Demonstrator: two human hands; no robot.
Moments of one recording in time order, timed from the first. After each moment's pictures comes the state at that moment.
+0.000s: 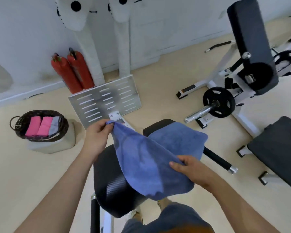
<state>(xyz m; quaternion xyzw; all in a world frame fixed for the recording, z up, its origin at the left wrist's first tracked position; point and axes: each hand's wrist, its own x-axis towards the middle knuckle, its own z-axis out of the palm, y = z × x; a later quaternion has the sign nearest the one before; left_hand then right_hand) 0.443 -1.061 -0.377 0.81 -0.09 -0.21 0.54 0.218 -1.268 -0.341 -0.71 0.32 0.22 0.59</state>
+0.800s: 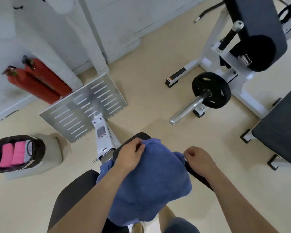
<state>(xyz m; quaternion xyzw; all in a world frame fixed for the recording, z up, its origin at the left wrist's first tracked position) 0.406 -1.313 -0.478 0.86 -0.23 -0.38 0.26 0.231 -1.485 -0.467 -0.75 0.50 0.22 0.37</state>
